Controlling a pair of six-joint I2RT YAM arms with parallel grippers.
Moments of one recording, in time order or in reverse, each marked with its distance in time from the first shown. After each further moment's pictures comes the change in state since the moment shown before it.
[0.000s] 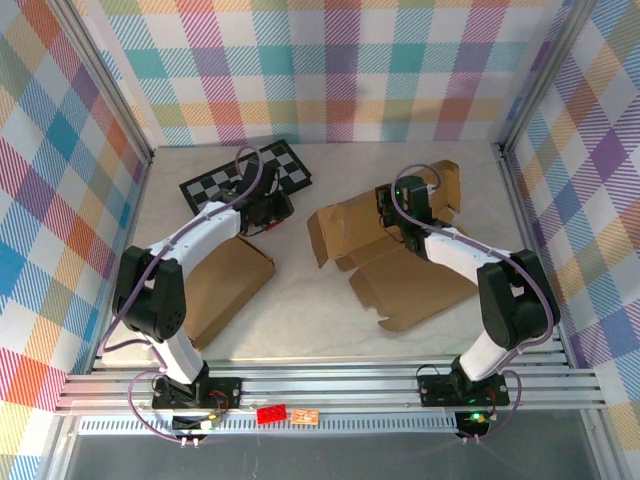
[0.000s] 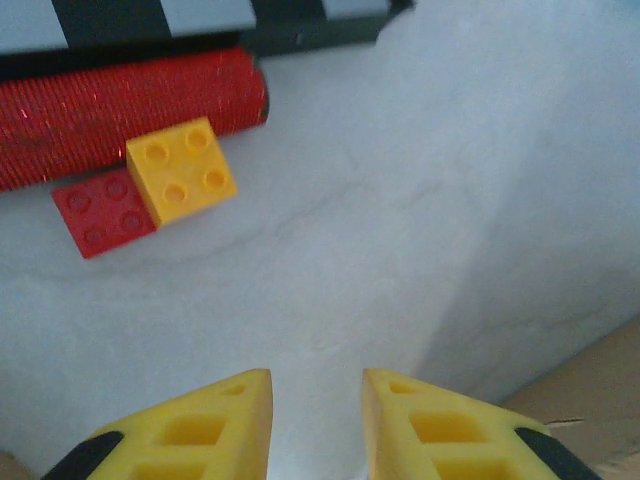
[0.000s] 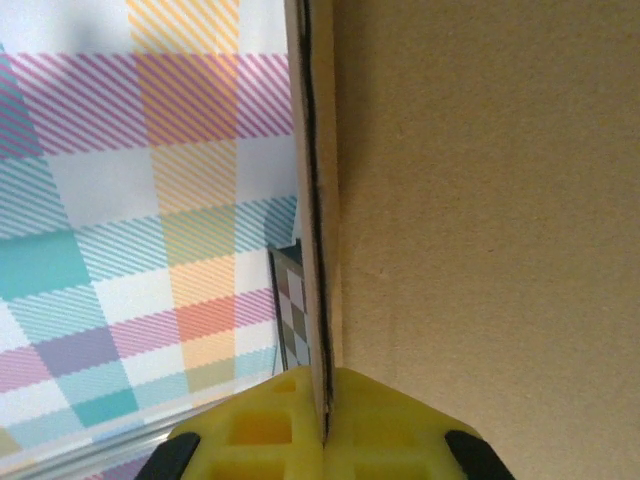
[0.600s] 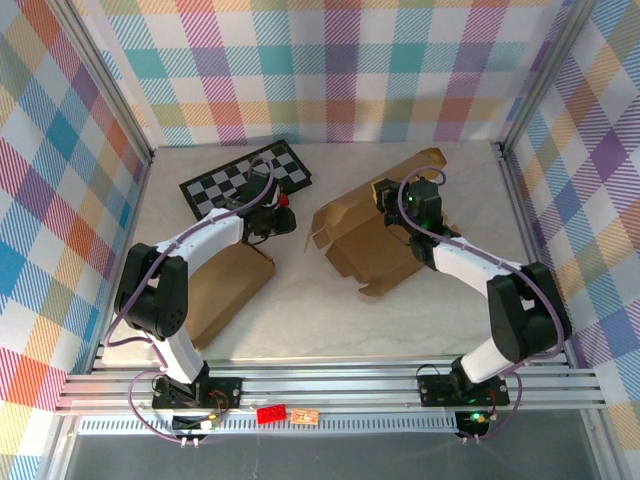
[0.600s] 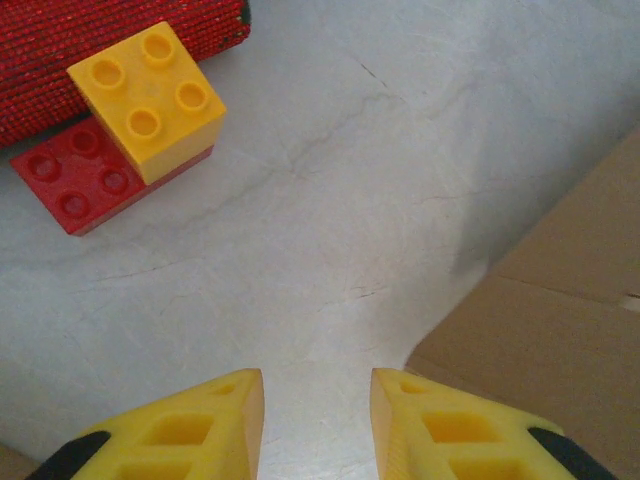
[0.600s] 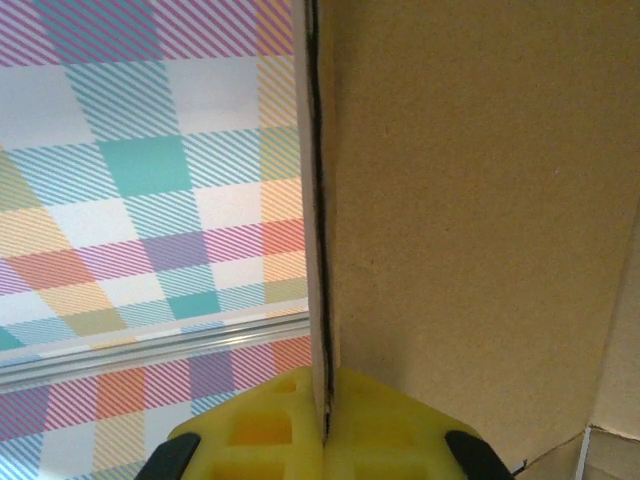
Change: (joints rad) left arm -0.003 0.007 -0.088 0.039 0.060 0.205; right arm -0.023 -0.070 -0.095 0.200 -0.172 -0.011
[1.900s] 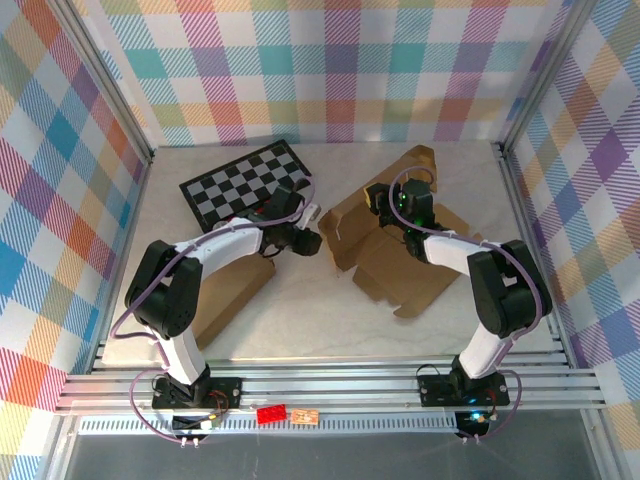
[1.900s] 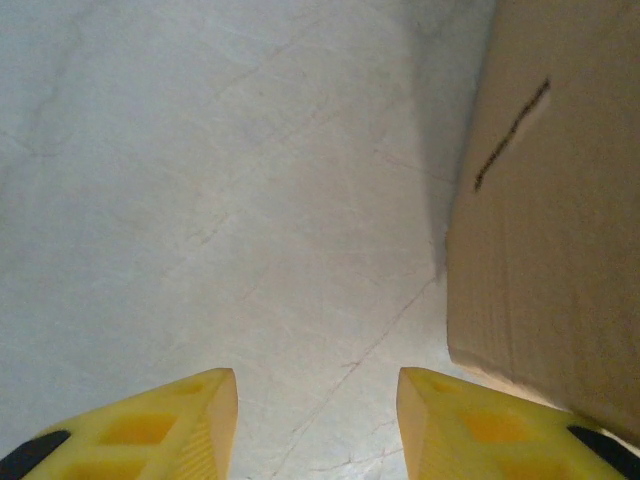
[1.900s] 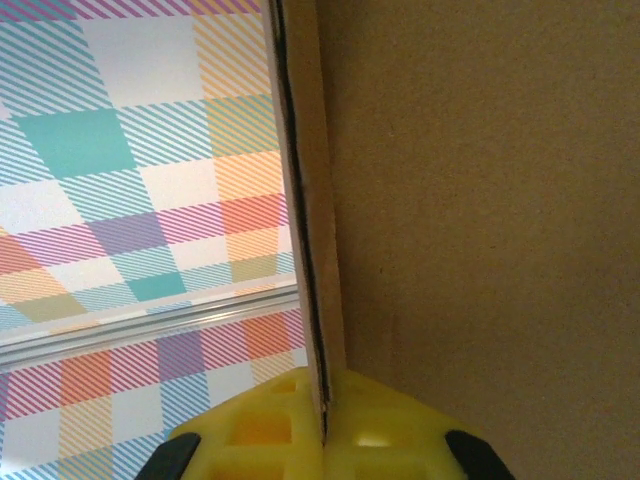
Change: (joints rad) left arm -0.135 0.039 -0.050 0.054 0.093 0.426; right arm -0.008 0.153 0.048 0.066 -0.101 -0.011
